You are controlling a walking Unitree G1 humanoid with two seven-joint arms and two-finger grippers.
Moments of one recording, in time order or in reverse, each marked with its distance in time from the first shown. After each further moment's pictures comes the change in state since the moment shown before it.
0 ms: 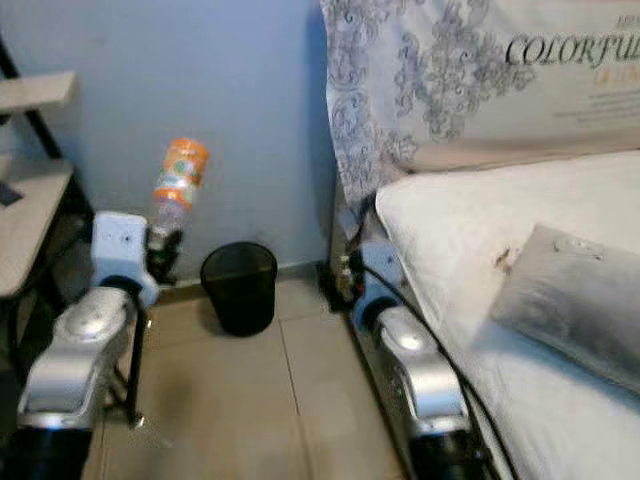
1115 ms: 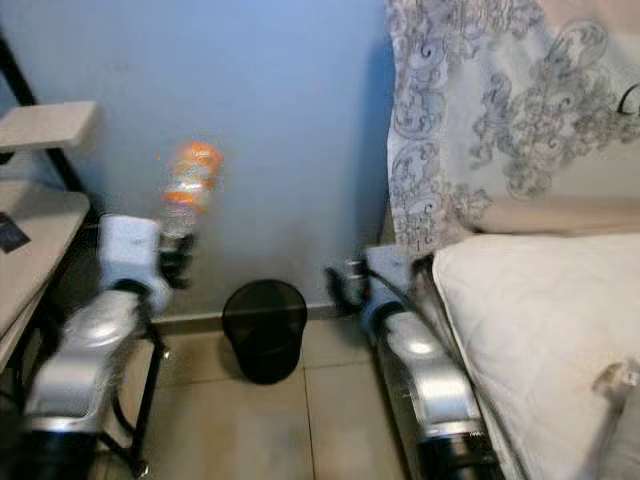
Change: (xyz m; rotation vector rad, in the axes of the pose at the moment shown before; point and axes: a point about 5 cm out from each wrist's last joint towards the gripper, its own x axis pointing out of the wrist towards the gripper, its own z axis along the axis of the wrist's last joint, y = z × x) left arm 0.000 -0.015 0.000 -0.005 0.001 -0.049; right arm -0.005 -0.013 -0.007 -0.030 0.037 -0.034
